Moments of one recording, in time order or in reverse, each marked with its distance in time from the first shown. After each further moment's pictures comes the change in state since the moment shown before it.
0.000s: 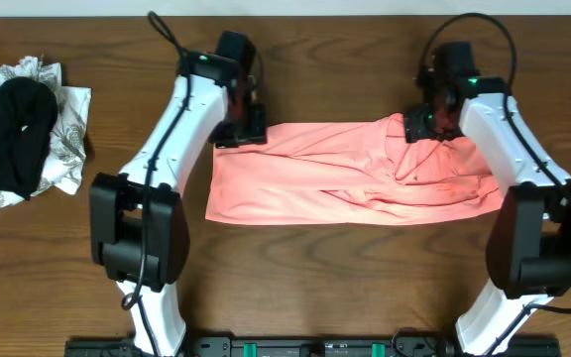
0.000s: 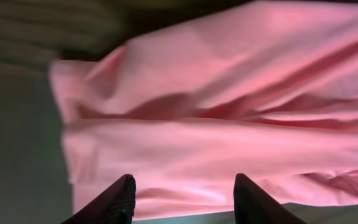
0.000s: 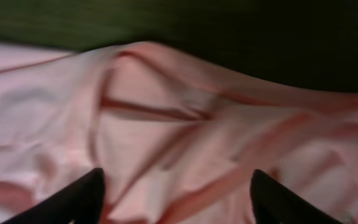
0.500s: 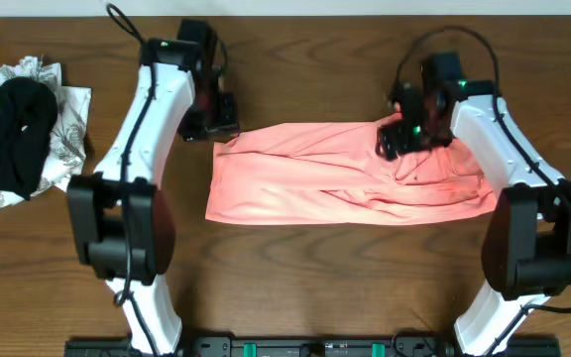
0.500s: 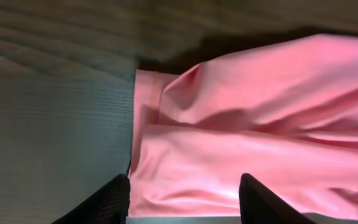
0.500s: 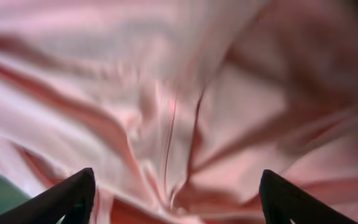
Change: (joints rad) left arm 0.137 0.006 0.075 -0.085 -0.025 0.041; right arm 0.050 0.000 -0.005 -0.097 -0.275 -0.174
